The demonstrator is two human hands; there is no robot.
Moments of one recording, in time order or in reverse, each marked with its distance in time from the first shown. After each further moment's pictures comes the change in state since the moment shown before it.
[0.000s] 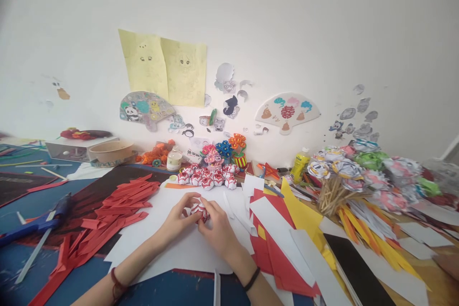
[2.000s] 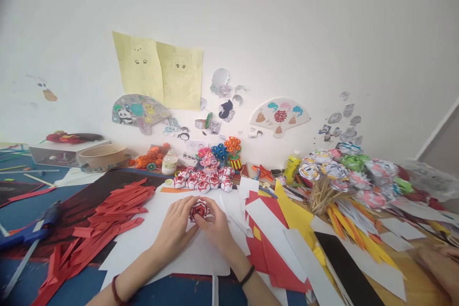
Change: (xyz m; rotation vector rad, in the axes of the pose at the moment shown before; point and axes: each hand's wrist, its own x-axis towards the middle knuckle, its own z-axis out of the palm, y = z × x) left_hand -0.012 0.005 0.001 0.723 0.133 0.492; right_hand 0.007 0.002 0.003 0.590 0.108 0.265
